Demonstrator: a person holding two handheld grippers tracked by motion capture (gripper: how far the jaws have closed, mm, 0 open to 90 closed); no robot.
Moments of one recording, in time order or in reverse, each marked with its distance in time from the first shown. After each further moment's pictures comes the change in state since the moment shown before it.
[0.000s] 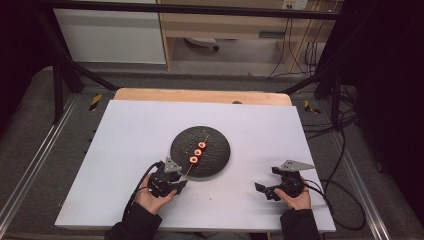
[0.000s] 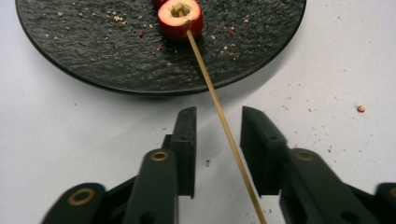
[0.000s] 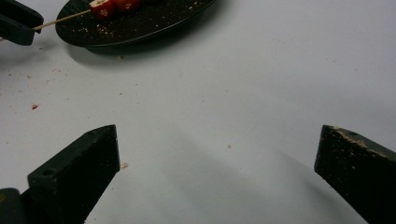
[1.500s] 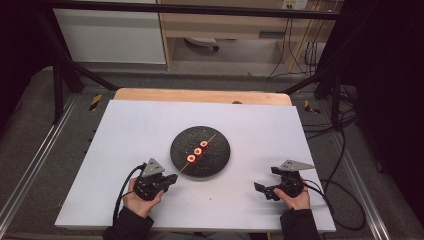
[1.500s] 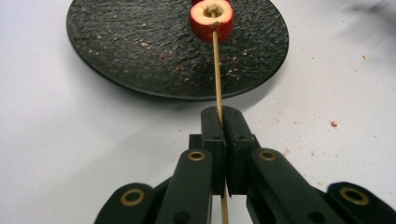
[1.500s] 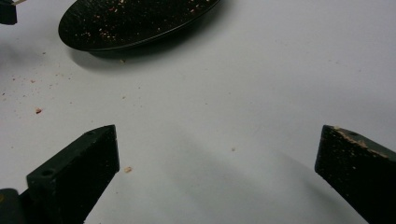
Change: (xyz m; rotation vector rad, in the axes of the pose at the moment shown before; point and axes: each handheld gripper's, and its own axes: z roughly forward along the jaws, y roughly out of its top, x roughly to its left) left arm 0.024 -0.028 -0.028 -0.210 -0.064 -0.064; right arm 0.002 0.001 0.001 -0.005 0.008 0.011
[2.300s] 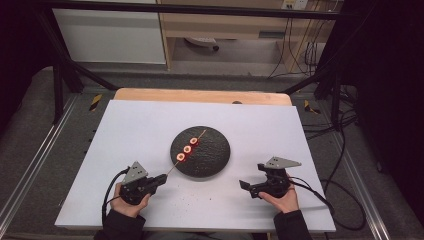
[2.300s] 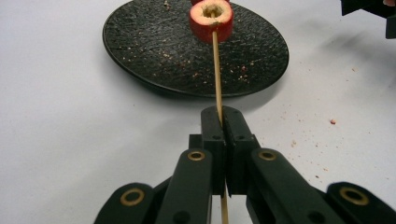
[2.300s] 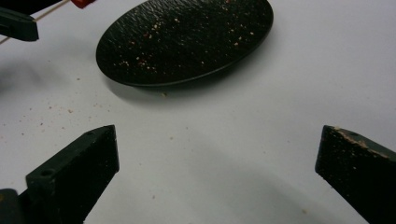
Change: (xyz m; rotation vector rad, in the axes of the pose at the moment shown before) left arm 0.014 -0.018 -0.022 -0.112 -0.010 0.009; right arm 0.041 0.029 0.016 -0.036 0.031 -0.021
